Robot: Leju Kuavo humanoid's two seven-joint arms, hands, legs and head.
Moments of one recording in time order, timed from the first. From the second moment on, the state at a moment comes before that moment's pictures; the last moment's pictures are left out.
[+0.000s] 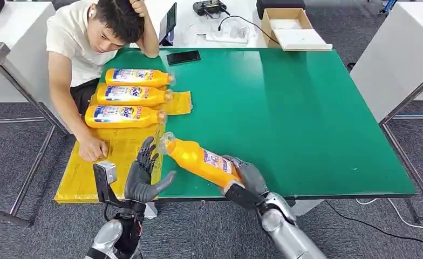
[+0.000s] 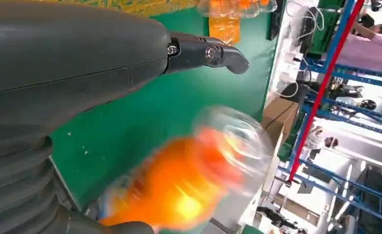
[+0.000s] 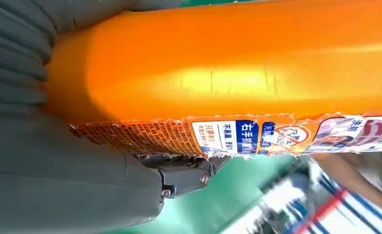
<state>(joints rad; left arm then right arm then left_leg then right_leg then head) -0.09 -0.14 -0.33 -1.36 0.33 0.10 -0.26 -0.28 -0.01 0.36 -0.92 0.39 -0.12 -0.45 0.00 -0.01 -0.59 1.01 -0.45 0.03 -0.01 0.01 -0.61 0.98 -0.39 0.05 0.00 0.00</state>
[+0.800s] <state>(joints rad) -0.09 -0.10 -0.44 -1.44 0.29 -0.17 -0.36 -0.24 0.17 0.48 -0.98 0.36 -0.16 -0.59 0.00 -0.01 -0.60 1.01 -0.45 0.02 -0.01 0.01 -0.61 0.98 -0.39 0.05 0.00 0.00</state>
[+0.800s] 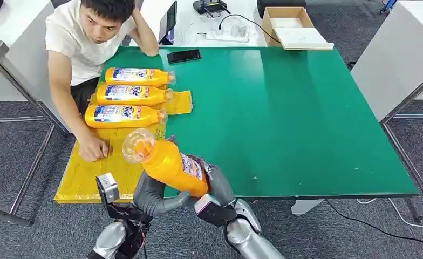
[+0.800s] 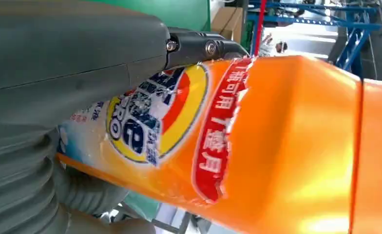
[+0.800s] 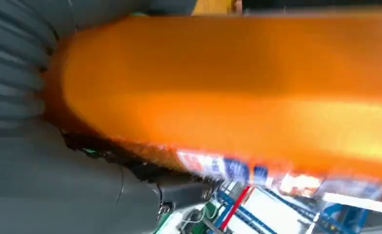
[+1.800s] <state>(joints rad) -0.07 -0.09 -0.39 -1.44 0.41 -0.20 -0.31 -0.29 0.21 0.58 -0.85 0.39 -0.19 -0.58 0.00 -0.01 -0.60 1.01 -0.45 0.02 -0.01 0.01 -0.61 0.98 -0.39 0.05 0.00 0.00</state>
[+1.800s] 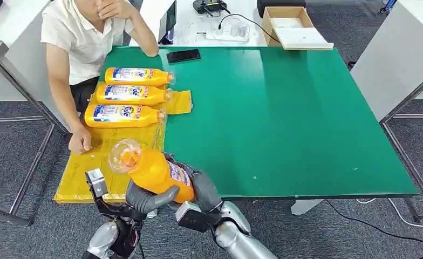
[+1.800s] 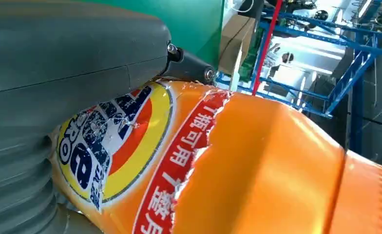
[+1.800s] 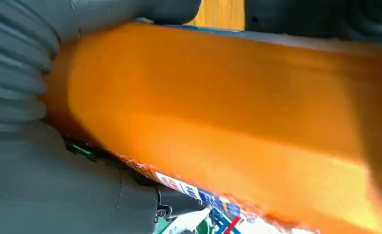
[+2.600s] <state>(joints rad) -0.10 -0.07 -0.28 -1.35 -0.04 0.37 -0.35 -0.03 0.14 0.48 -1.16 0.41 -0.55 -0.63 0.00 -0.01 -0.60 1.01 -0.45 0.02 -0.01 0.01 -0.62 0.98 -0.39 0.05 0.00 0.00</state>
